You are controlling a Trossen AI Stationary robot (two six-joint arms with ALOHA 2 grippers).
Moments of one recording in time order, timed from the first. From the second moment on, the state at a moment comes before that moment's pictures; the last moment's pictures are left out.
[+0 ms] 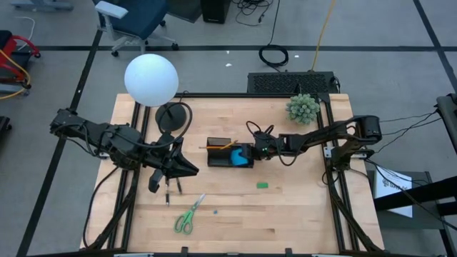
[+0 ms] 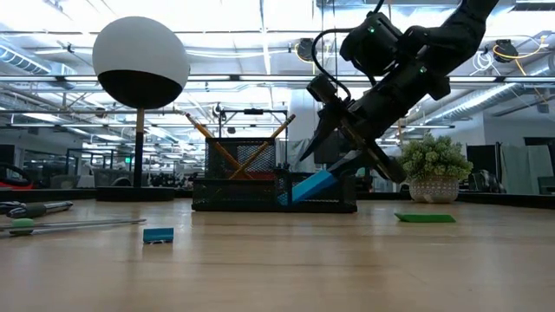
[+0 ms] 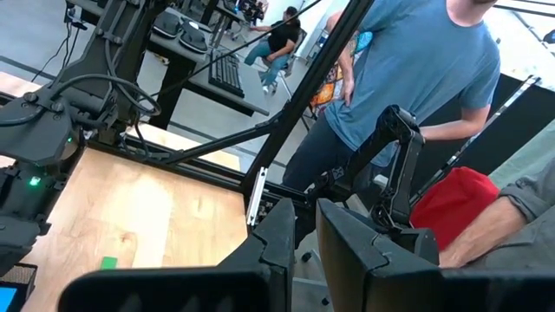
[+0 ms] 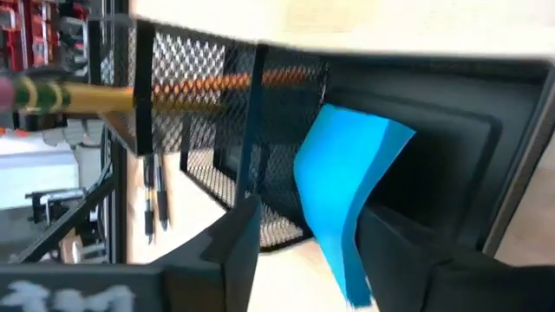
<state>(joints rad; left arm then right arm) -0.39 1.09 1.22 -0.23 -0.05 -0.55 -0.06 1.63 0.70 0.24 0.00 1.39</state>
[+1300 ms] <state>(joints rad) -0.39 1.09 1.22 -0.23 -0.05 -0.55 -0.07 1.54 0.98 -0.43 0.03 1.06</state>
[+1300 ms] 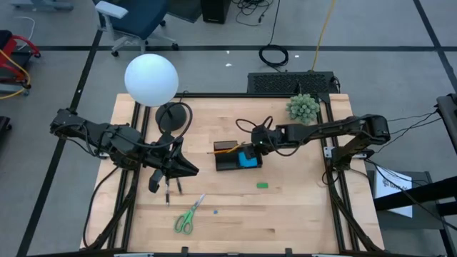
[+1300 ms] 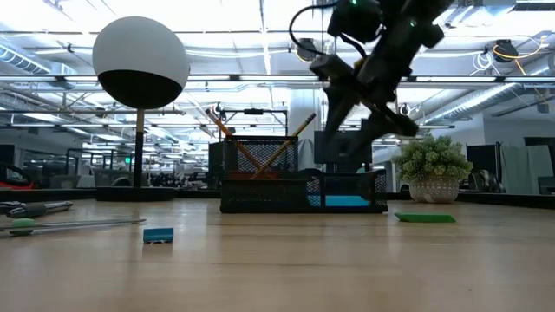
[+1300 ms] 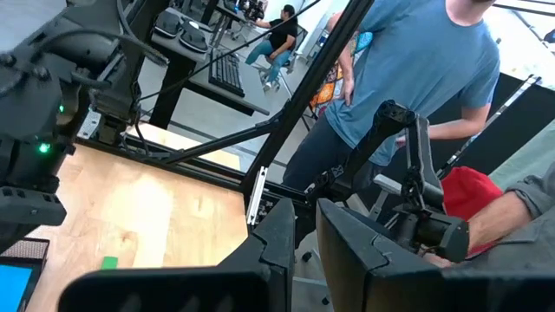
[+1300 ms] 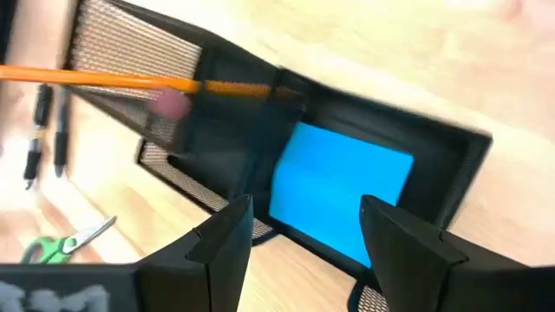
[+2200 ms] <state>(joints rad) -0.39 1.09 1.22 -0.23 -0.05 -0.55 0.29 1.54 1.19 -0.81 -0.08 0.40</state>
